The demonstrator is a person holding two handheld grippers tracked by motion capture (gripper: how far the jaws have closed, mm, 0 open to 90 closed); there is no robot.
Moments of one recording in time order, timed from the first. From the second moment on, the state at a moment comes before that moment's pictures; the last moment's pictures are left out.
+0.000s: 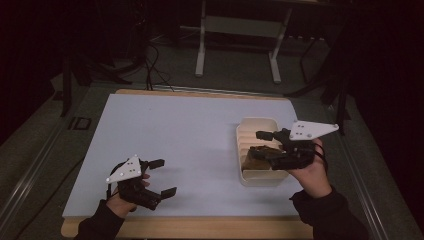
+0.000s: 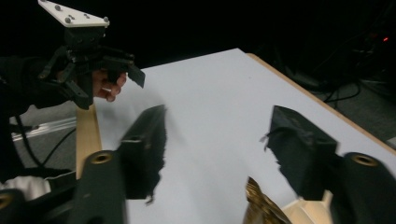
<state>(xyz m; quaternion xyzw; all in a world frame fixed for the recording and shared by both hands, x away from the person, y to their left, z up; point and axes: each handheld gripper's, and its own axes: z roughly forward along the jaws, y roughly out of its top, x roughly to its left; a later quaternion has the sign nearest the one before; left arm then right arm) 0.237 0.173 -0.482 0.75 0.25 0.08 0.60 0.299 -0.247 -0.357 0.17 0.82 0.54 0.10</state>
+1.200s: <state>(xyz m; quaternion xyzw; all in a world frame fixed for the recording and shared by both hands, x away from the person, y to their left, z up) 0.236 0.174 -0.485 0.76 0.25 0.09 0.59 0.240 -0.224 -0.433 0.18 0.83 0.52 0.06</state>
